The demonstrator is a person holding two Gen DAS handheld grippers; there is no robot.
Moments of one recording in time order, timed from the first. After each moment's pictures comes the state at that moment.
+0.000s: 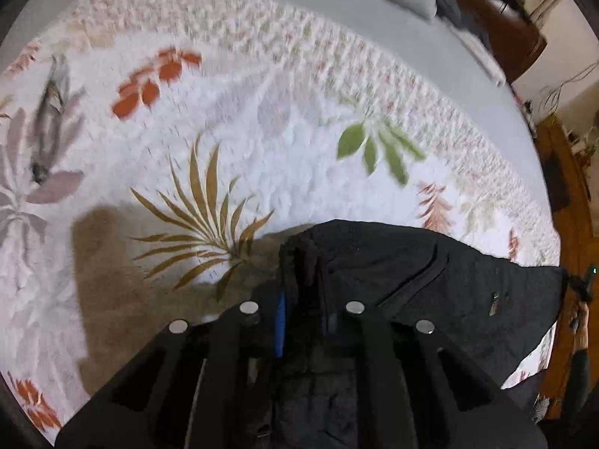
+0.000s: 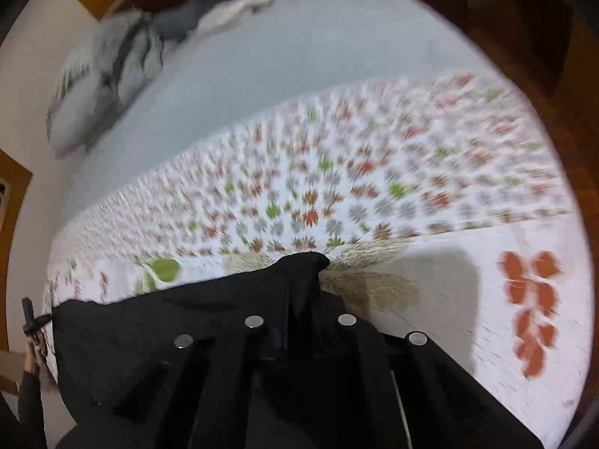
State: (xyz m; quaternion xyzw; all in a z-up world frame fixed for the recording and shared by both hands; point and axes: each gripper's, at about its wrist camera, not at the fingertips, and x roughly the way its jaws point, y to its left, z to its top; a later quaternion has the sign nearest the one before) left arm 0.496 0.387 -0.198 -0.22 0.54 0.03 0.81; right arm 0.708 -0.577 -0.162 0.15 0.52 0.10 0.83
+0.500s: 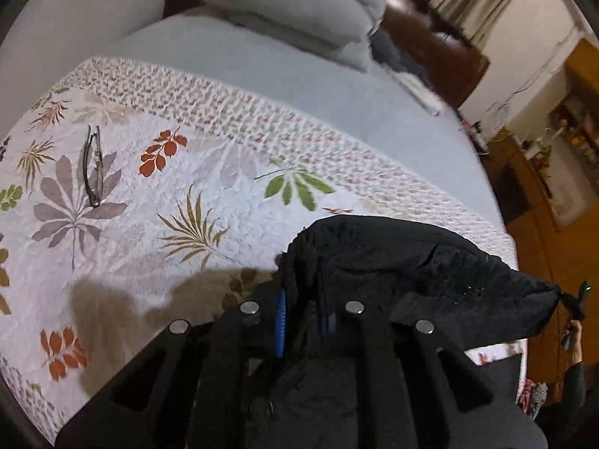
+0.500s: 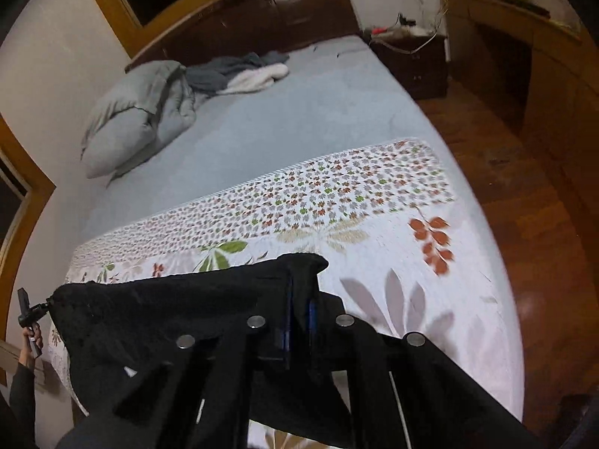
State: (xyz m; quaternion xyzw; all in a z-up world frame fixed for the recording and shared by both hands) left arm 0.401 0.362 -0.073 -0.22 0.45 -0.02 0.87; right arm 0.521 -0.602 -0.025 0.14 0.44 0.08 0.89
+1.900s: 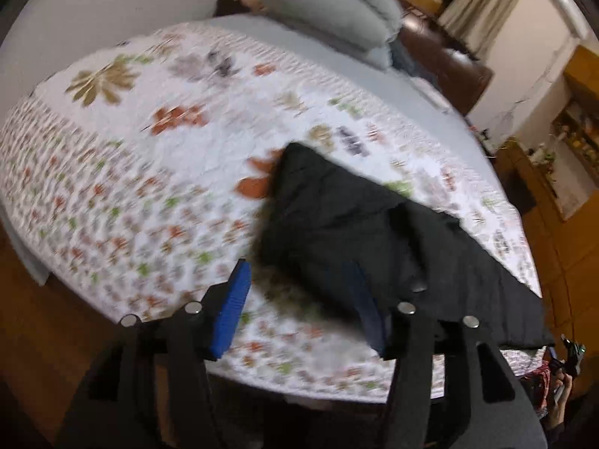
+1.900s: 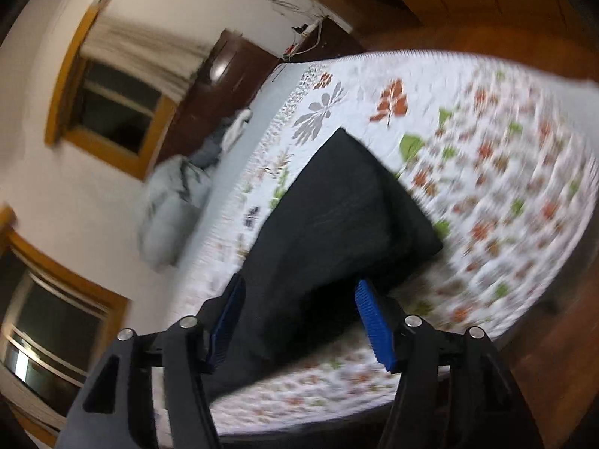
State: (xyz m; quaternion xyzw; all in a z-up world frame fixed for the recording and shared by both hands) left arm 0.092 0.350 -0.144 -0.23 0.41 0.03 0.88; right arm 0.124 -0.602 -0.193 0.48 0.31 0.06 0.82
